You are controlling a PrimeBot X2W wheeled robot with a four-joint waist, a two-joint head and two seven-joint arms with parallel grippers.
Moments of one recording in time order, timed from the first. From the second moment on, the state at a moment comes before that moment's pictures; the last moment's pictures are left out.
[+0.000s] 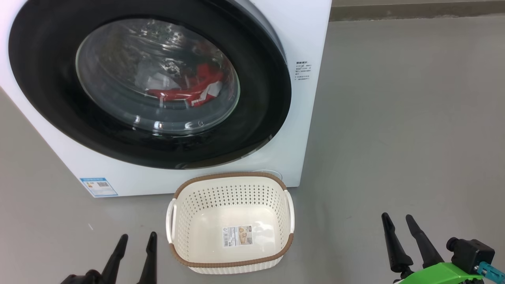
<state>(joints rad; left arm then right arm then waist) 0.06 0.05 0.00 0.16 -0.38 -0.12 -0.17 0.06 -0.04 0.00 0.25 0.56 0.13 -0.17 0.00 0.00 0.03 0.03</state>
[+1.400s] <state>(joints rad) 0.08 0.05 0.03 0.18 -0.13 -0.12 -0.25 0.14 -0.03 -0.07 0.25 0.35 0.13 -0.25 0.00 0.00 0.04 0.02</state>
